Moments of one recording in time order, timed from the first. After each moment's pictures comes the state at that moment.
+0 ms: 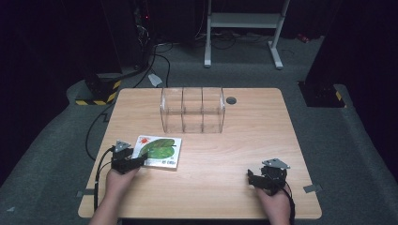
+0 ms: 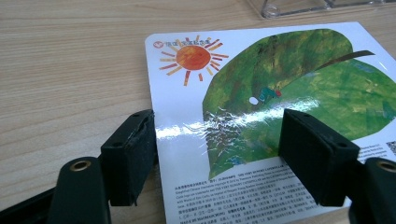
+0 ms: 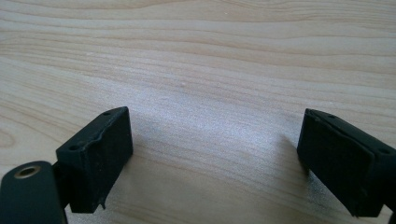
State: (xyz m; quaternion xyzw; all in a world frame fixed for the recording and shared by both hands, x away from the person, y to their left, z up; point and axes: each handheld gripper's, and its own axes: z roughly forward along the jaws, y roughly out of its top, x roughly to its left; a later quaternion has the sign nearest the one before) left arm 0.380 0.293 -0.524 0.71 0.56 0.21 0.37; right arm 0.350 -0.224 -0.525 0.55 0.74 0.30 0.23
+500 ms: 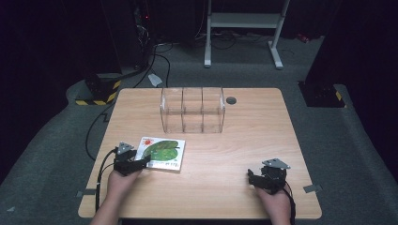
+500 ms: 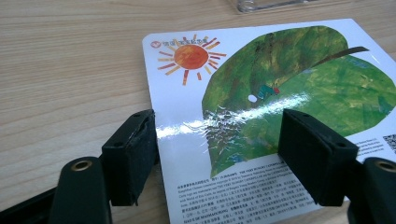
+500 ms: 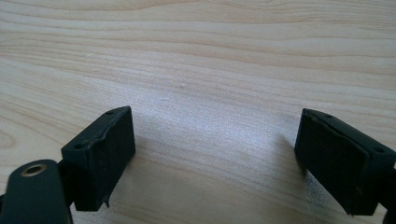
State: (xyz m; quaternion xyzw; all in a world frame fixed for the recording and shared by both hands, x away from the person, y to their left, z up) left arm 0.375 0.280 -0.524 0.72 0.54 0.20 0.37; right arm 0.349 -0.224 -0.525 0.55 0.74 0.30 0.23
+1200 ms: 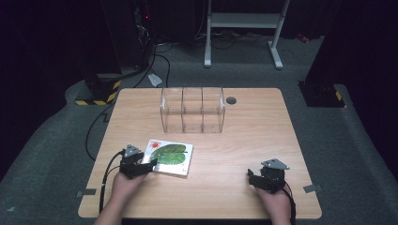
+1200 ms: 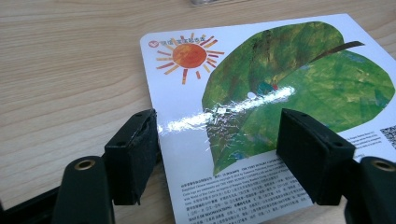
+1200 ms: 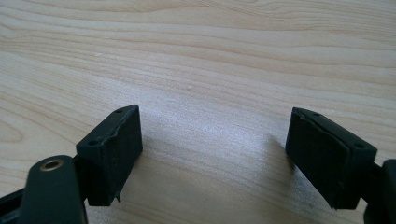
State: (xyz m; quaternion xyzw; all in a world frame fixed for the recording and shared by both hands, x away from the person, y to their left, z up) left arm 0.368 0.259 -0.522 0.75 0.51 0.19 0.38; right arm 0.348 -0.222 -0.524 0.54 0.75 0.31 0.24
